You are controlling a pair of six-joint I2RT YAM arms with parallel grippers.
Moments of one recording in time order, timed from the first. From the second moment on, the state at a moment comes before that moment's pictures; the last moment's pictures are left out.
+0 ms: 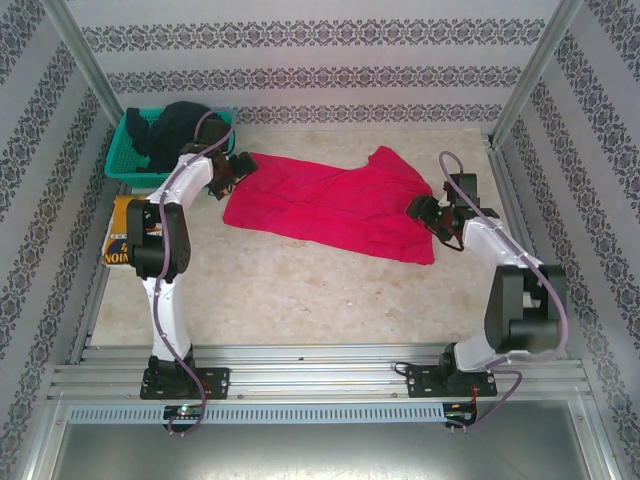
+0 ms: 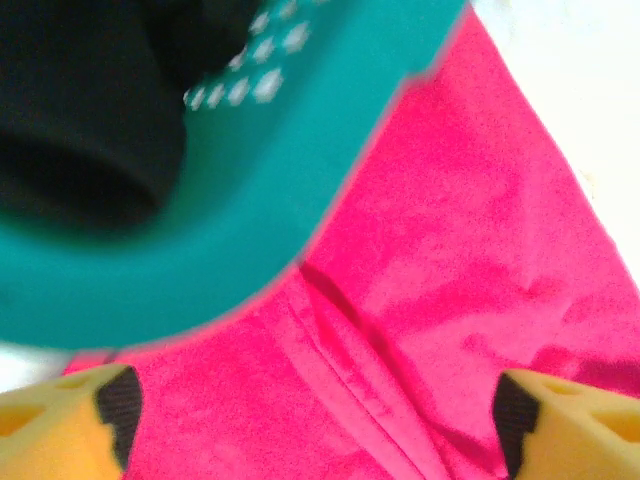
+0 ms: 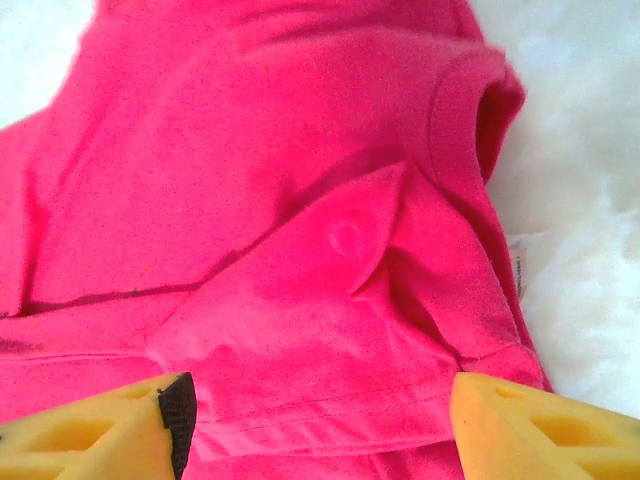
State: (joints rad) left arm -0.09 2.12 1.80 -0.72 0.10 -0.75; right arm -0.01 1.49 0.95 -0.36 -0.23 0.58
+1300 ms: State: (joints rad) left arm -0.25 1.50 0.83 -0.52 -0.02 -0.86; right arm 0.36 1.53 0.79 -0.36 -0.25 0.64
